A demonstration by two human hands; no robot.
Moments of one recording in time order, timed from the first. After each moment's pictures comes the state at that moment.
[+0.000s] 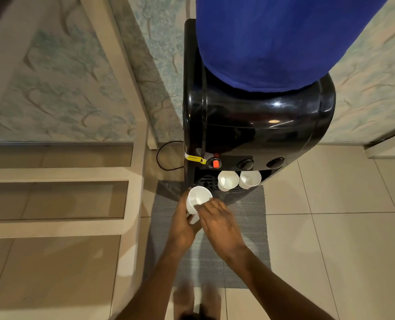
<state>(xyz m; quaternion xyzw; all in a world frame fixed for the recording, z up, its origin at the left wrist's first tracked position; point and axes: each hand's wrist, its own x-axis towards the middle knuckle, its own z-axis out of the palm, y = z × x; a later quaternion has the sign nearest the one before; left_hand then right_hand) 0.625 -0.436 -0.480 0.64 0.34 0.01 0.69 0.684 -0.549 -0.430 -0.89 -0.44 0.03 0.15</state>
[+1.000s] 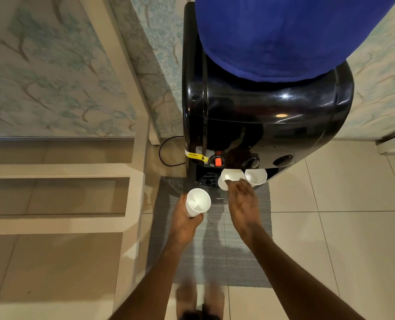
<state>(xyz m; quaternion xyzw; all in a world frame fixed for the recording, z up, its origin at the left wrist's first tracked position) 0.637 -0.432 -0.490 0.67 0.35 0.02 0.66 0.753 -0.569 -0.473 -0.95 -0.30 -0.01 0.12</state>
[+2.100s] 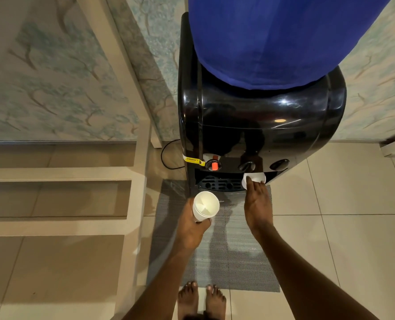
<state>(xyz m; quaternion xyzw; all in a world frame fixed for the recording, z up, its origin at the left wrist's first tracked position) 0.640 -0.450 -0.483 0.68 0.34 0.01 0.65 0.780 -0.605 -0.494 -0.97 -0.19 0.07 0.11</state>
